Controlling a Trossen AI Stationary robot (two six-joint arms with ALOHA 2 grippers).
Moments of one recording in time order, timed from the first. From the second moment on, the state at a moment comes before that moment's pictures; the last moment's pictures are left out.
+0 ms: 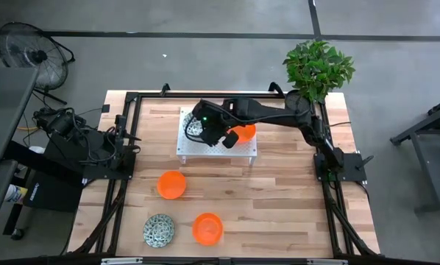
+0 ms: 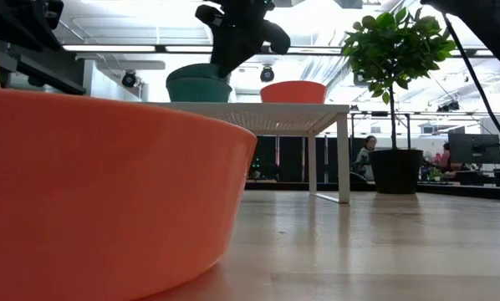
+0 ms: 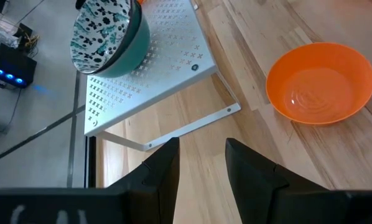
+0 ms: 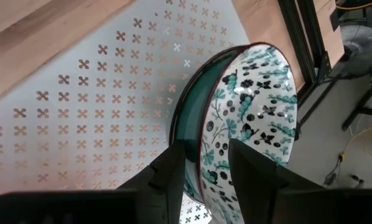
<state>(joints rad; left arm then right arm) -0.49 0.32 0.85 -1.27 -0.54 0.18 -0.11 2.17 2.31 -1.13 0.15 -1.07</state>
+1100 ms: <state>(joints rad) -0.49 0.32 0.85 -1.27 -0.54 0.18 -0.08 2.16 2.31 -1.16 0.20 -1.02</state>
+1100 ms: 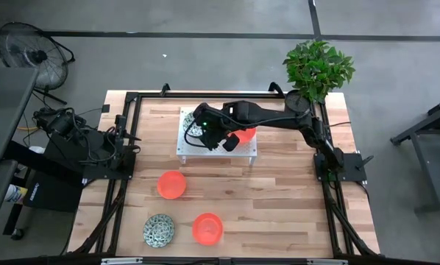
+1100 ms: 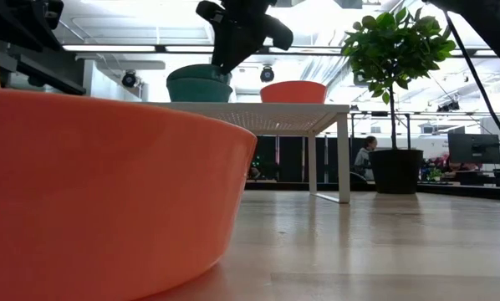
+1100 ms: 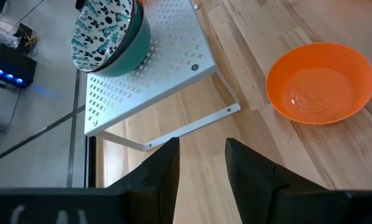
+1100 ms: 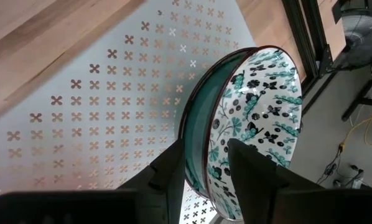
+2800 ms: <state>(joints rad) -0.49 0.32 0.85 -1.27 -0.54 0.18 -0.05 1.72 1.56 -0.28 0.14 -0.29</state>
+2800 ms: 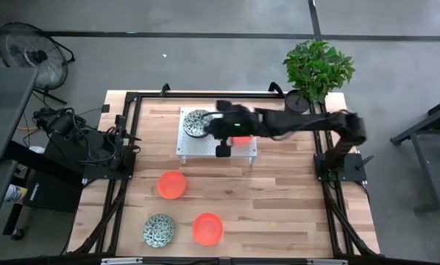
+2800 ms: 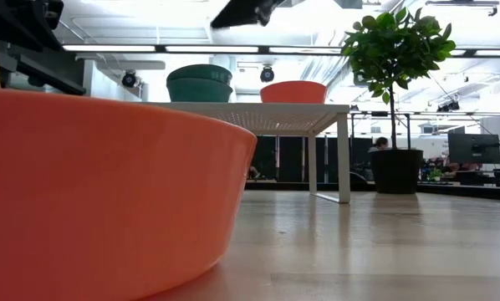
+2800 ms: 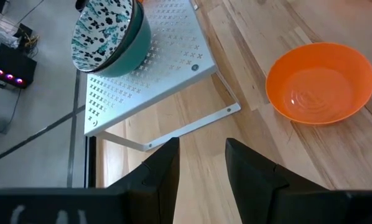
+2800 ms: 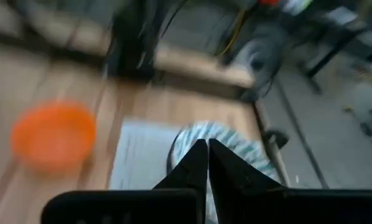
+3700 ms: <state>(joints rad) -0.49 0.32 0.85 -1.27 -0.53 0.18 0.07 1.84 1.15 0.75 0.71 -0.09</state>
